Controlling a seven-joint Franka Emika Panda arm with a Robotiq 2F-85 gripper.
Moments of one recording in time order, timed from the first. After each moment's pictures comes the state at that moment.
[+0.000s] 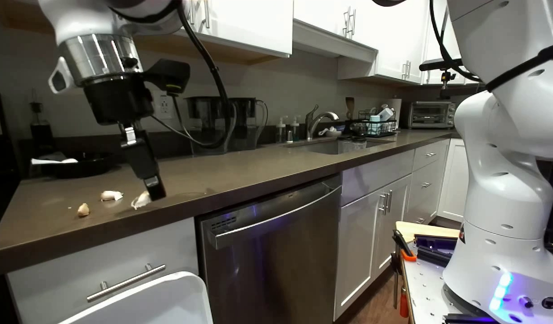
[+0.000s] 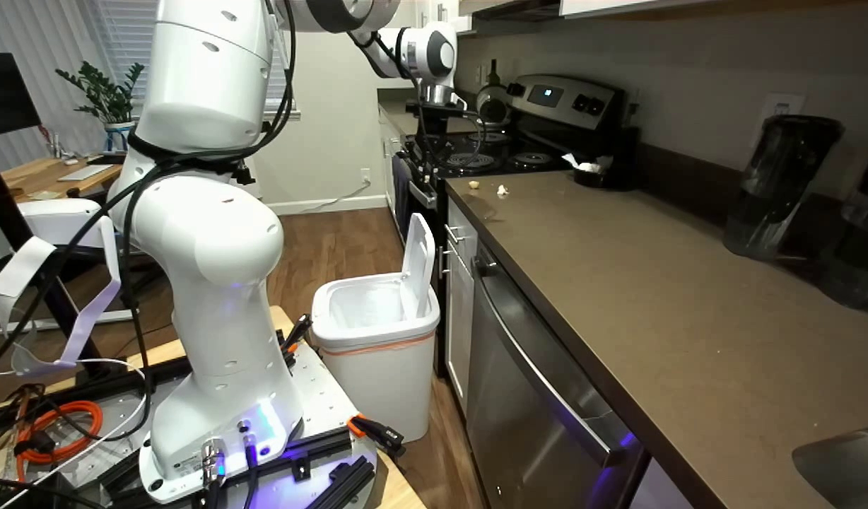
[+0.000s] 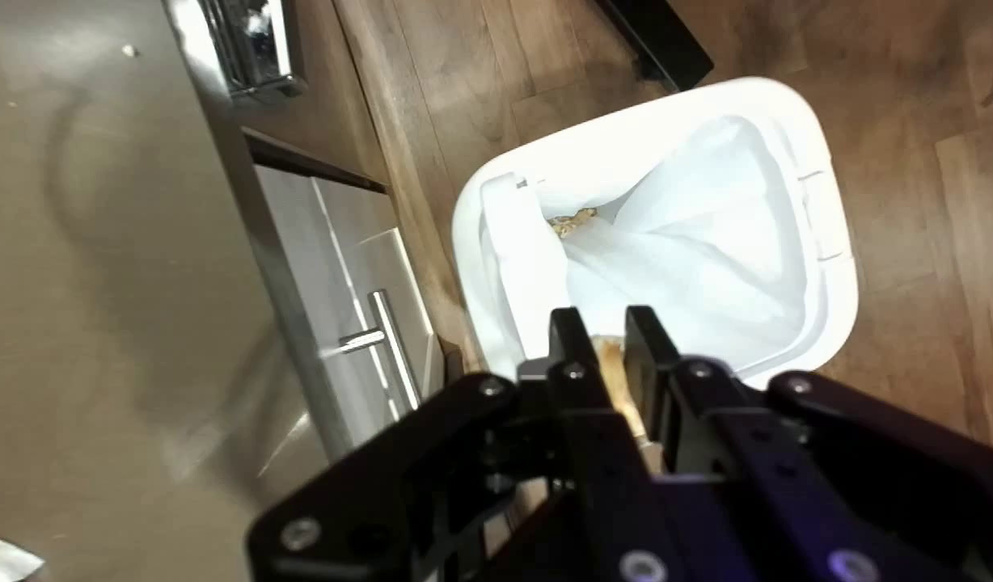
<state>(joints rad) 0.29 0.42 0.20 -1.58 -0.09 1.75 -0.31</state>
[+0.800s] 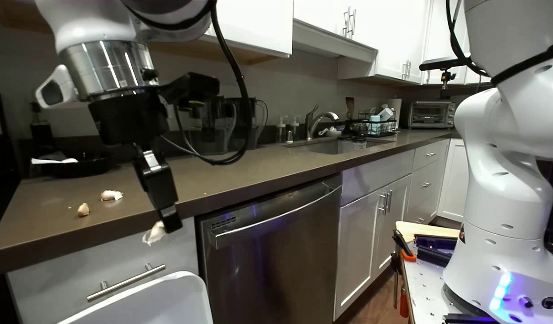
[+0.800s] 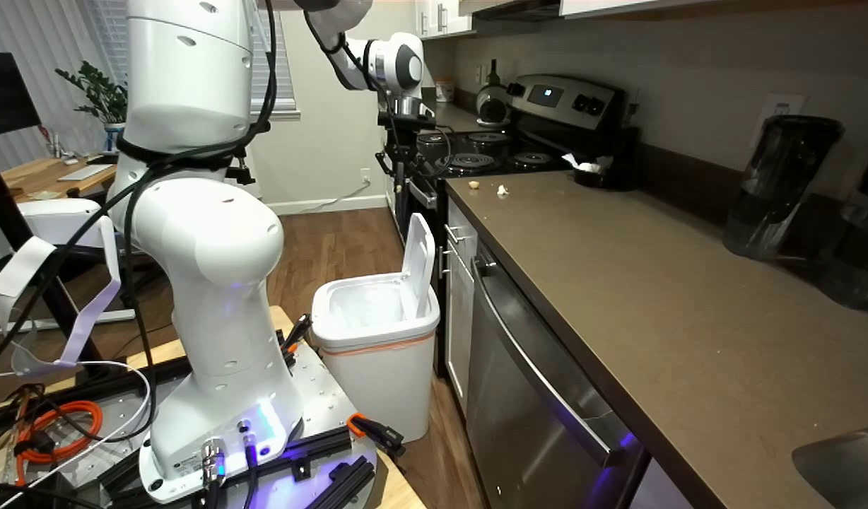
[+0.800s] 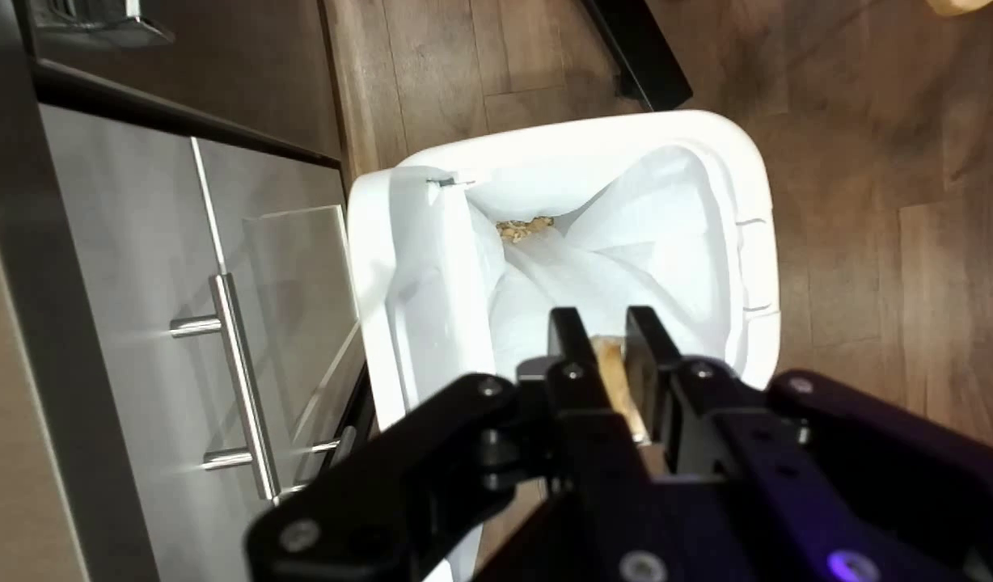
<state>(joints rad) 0.29 0.31 0.29 -1.81 -0.09 1.89 -0.36</state>
